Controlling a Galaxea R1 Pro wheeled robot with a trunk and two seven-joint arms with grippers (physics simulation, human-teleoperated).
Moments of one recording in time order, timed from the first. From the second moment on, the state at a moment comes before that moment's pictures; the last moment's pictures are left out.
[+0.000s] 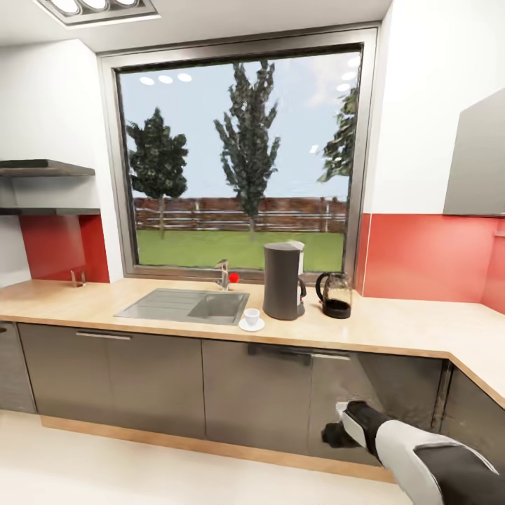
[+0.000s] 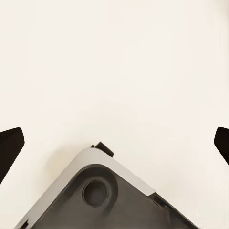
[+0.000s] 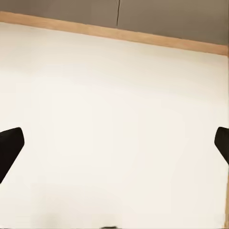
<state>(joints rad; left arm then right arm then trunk) 0.06 0.03 0.00 -0.05 0.73 -0.42 -0.04 -0.84 -0.02 0.07 0.03 -0.05 0.44 -0.01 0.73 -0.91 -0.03</state>
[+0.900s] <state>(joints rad) 0.06 -0.02 0.00 -0.15 0.74 -0.42 -0.05 -0.29 -0.02 0.07 0.03 0.16 -0.17 0.02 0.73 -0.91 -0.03</state>
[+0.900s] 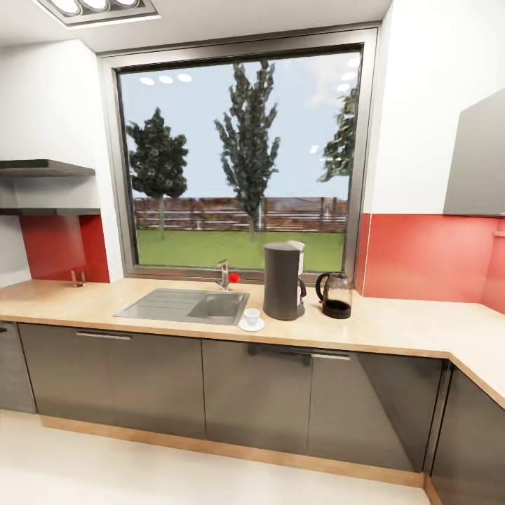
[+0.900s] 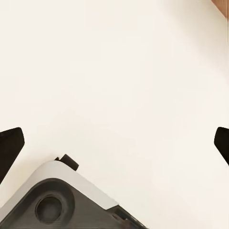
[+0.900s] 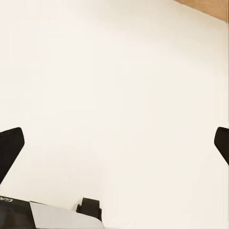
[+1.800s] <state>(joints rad) 0.06 -0.03 -0.04 -0.12 0.72 -0.48 -0.04 -0.24 -0.06 0.05 0.03 0.19 -0.07 0.29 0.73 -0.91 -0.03</state>
